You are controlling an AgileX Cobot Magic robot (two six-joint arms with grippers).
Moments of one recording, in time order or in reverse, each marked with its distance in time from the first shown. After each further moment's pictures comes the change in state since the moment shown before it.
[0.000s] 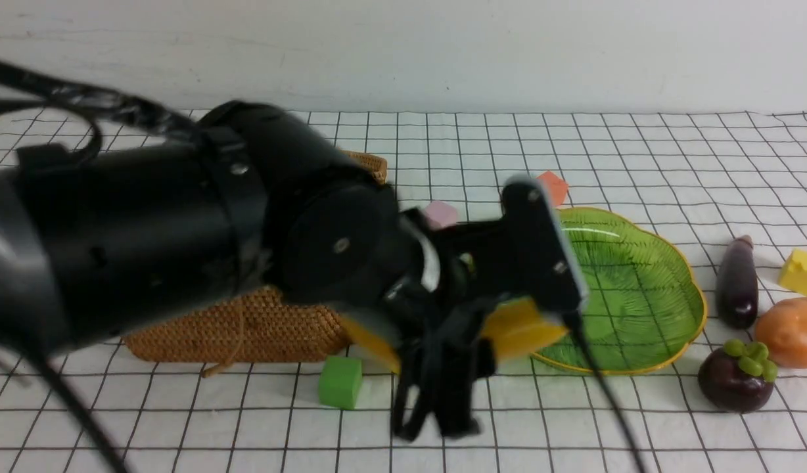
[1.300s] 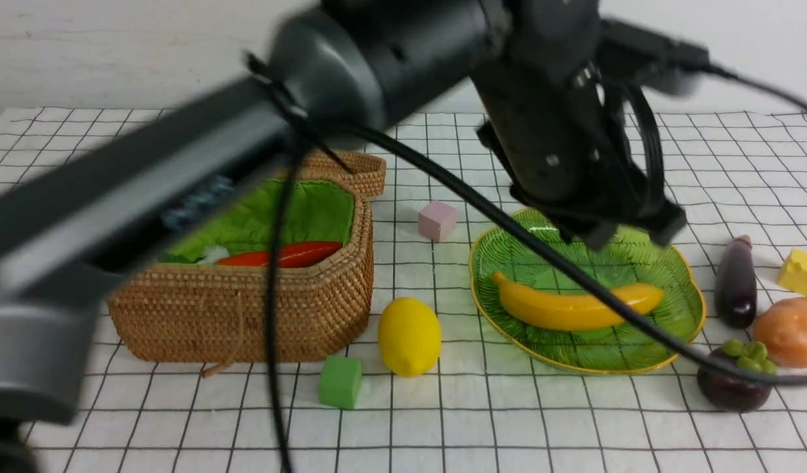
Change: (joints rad) right arm 0.000 0.000 0.000 0.098 0.130 -0.070; left arm 0.020 0.320 -0.789 -0.073 0.532 -0.589
